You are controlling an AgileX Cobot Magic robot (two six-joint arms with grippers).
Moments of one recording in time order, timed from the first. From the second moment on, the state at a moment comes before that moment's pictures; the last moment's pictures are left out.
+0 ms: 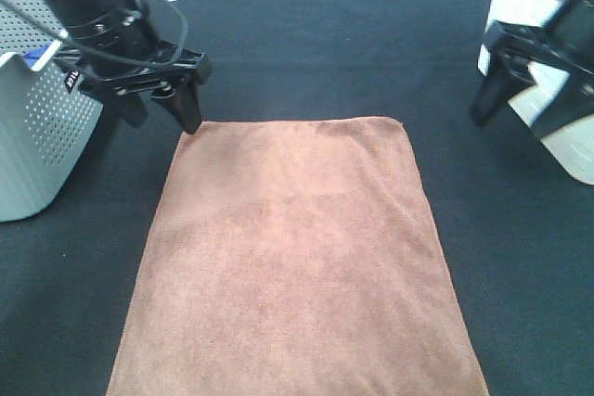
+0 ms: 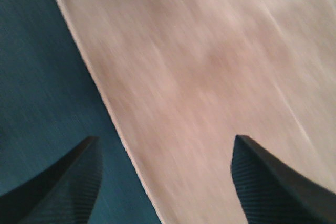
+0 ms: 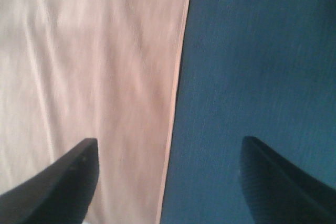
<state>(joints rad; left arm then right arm) -0.32 2.01 -1.60 -0.20 1.00 0.07 0.04 1.79 -1.35 0.33 1.07 -0.19</state>
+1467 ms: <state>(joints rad) -0.17 2.47 -1.97 -0.32 0.95 0.13 0.15 2.45 -1.96 0.25 0.95 -0.11</state>
